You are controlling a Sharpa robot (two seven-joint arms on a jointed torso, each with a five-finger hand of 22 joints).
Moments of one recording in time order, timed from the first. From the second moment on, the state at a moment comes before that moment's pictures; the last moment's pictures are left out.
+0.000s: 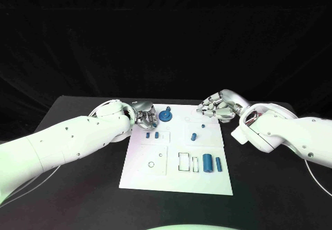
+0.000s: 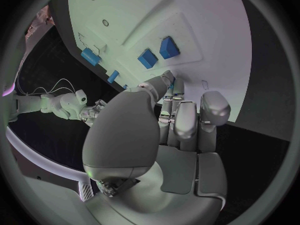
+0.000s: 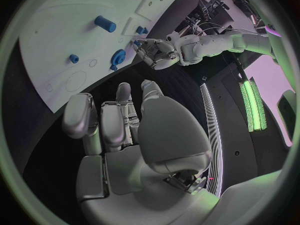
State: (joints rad) left arm 1.20 -0.57 0.02 1.22 -1.44 -0.06 -0.16; left_hand 1.43 -0.18 0.51 0.03 0.05 1.14 0.12 0.14 0.16 1.23 0.04 0.23 0.12 1.46 -0.03 1.24 1.06 0.12 1.32 0.07 1.25 1.01; right arm 1.29 -0.96 -0.11 1.65 -0.93 -0.46 -0.08; right_hand 1.36 -0.03 -0.12 0.29 0.53 0.97 0.13 0.19 0.24 1.05 0.05 0.81 0.74 1.47 -0.02 1.24 1.15 0.08 1.36 0.08 1.15 1.31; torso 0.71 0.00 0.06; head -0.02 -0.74
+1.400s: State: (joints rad) left arm 1.20 -0.76 0.03 1.34 -1.23 -0.22 -0.12; left_hand 1.41 -0.19 0.51 0.03 0.05 1.10 0.13 0.08 0.11 1.23 0.06 0.21 0.15 1.32 -0.01 0.96 0.67 0.18 1.08 0.08 0.97 0.62; right arm 1.29 -0.93 -0.11 1.59 -1.43 -0.33 -0.20; right_hand 1.58 -0.10 0.12 0.24 0.24 1.03 0.13 0.10 0.19 1.09 0.07 0.23 0.24 1.47 -0.02 1.26 1.19 0.08 1.43 0.09 1.25 1.31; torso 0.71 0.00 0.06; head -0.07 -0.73
